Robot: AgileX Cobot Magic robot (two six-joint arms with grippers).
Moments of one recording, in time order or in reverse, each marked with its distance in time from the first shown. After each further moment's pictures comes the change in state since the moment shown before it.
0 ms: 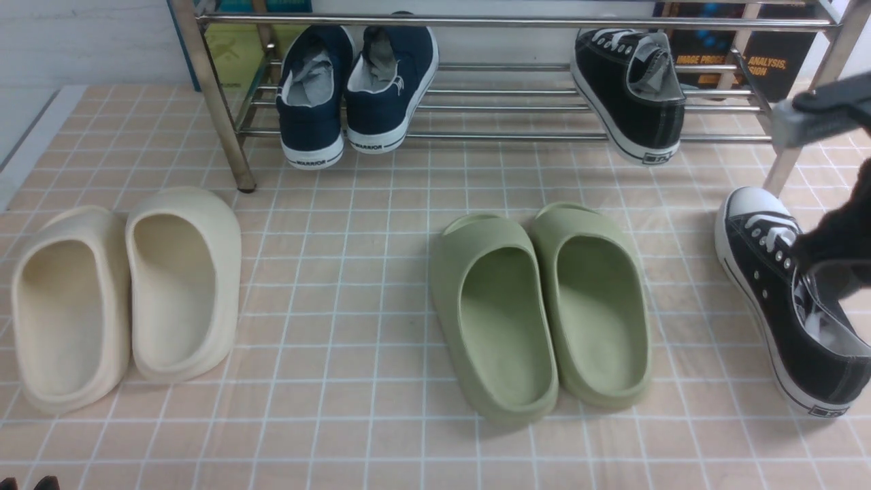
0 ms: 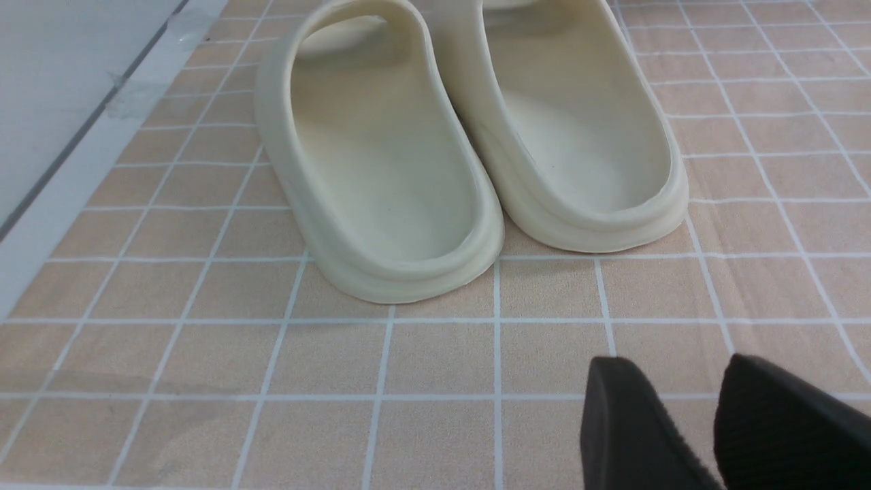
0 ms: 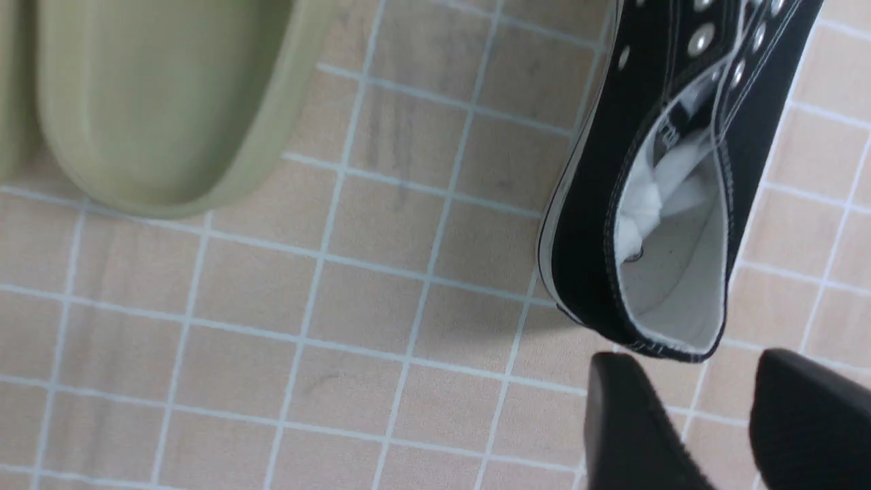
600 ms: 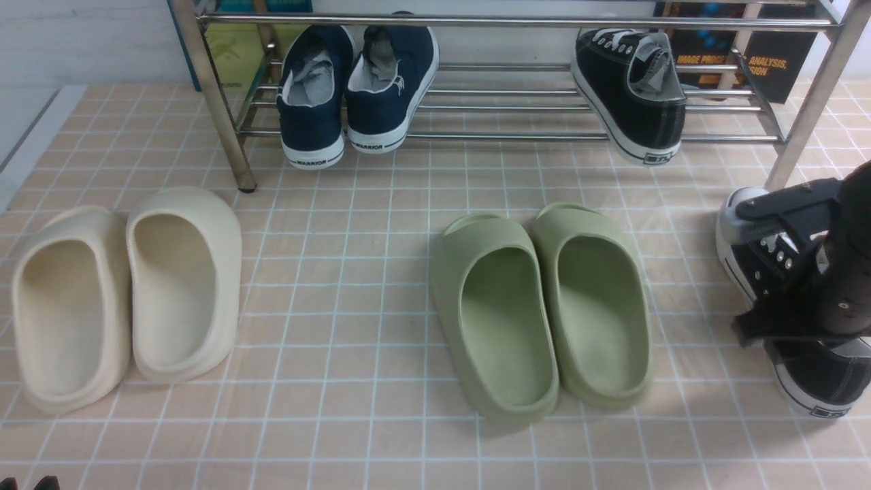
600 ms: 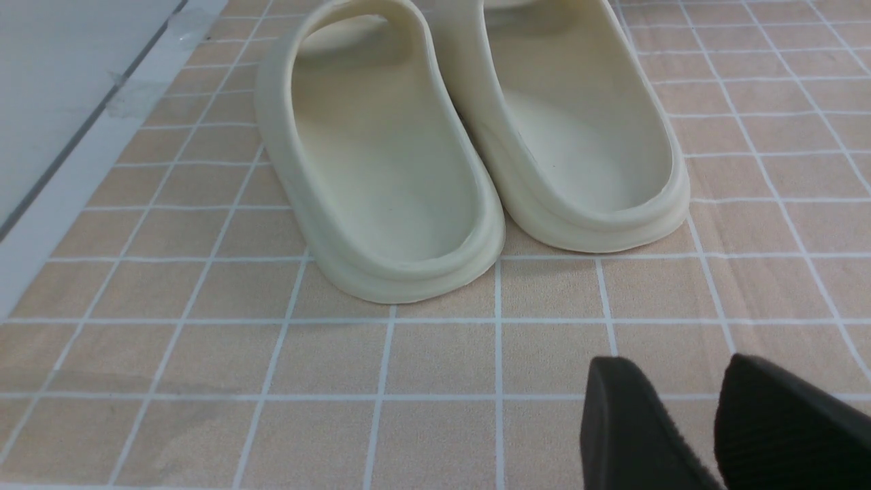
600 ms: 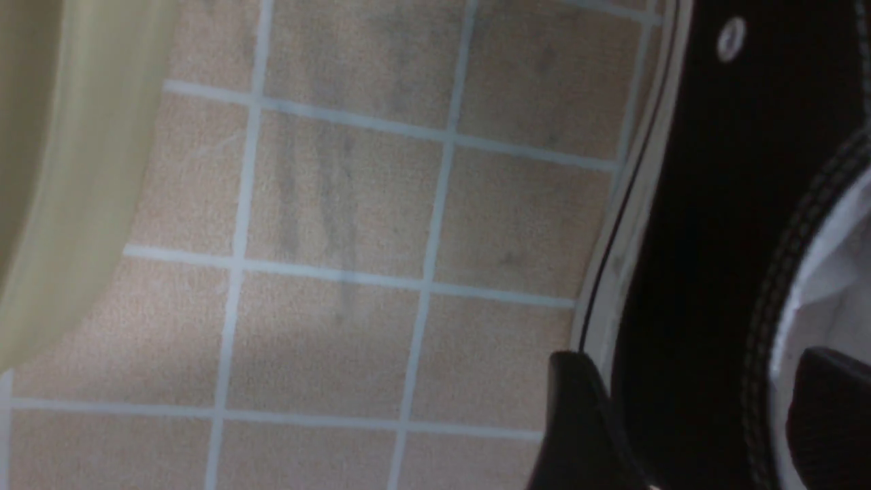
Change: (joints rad) right arm 0.000 0.209 0.178 -0.132 -0.331 0.178; left arm 0.000 0.000 0.000 0.000 0.000 0.000
